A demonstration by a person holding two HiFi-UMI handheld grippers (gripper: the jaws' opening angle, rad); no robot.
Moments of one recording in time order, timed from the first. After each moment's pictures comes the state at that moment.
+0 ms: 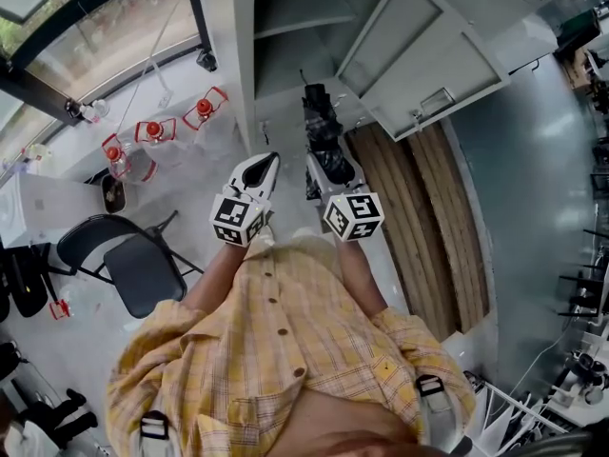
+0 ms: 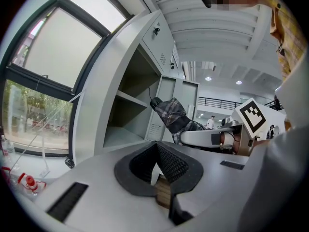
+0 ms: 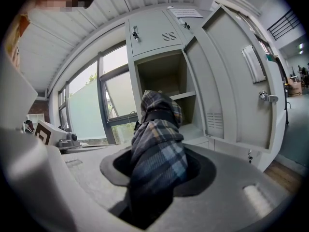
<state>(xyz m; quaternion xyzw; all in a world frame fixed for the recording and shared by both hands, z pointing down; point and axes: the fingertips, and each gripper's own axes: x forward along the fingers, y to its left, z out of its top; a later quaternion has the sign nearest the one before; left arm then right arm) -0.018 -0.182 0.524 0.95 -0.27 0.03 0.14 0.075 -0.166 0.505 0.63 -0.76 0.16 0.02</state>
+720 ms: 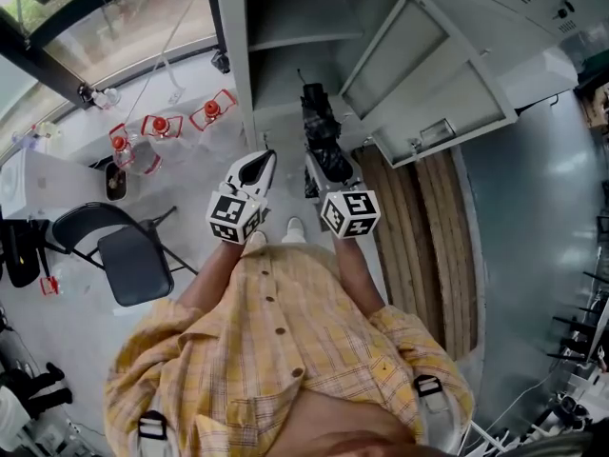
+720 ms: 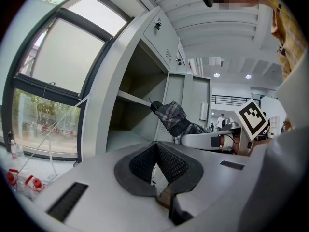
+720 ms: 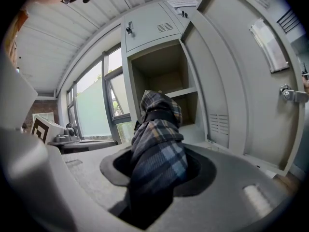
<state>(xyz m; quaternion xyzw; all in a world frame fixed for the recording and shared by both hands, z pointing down) 0.009 -0.219 0.526 0.93 -0.33 0.03 0.12 0.109 -0.214 0.516 0.58 -0.80 0.16 0.03</state>
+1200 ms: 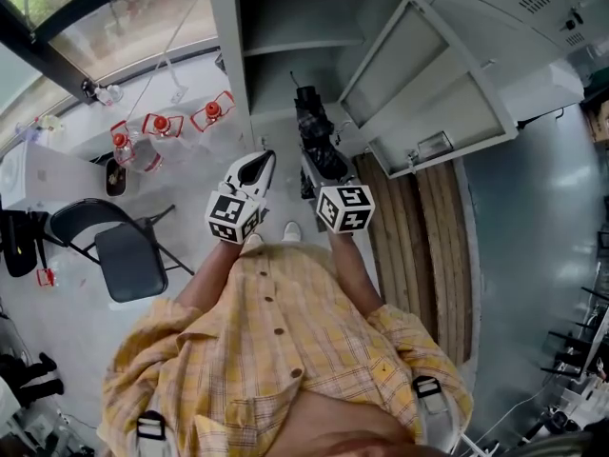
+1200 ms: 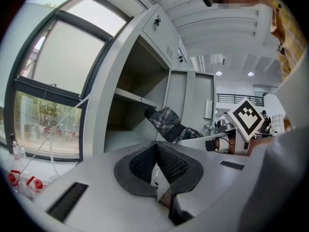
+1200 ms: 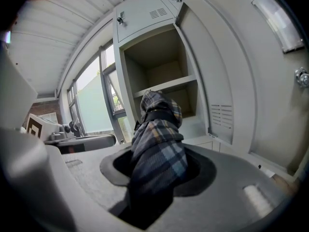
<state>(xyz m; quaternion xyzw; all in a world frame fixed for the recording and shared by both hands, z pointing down) 0.025 -0.233 0.531 0.93 -0.35 0.04 0.12 0.119 -0.237 0.539 0.56 -0.80 0.20 0.06</state>
